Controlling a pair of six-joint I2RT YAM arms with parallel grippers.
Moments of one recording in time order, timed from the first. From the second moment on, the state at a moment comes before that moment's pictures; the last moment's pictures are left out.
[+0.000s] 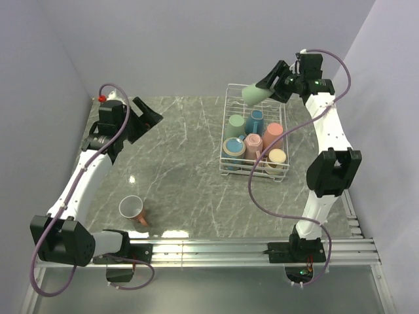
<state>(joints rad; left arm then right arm) -0.14 1.26 1.16 -0.37 0.16 -0.80 0.02 1.90 2.00 -0.66 -0.49 0.66</state>
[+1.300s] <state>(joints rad) -0.14 1.38 1.19 -0.64 0.07 -0.60 0.09 2.23 2.15 -0.81 0.17 0.45</state>
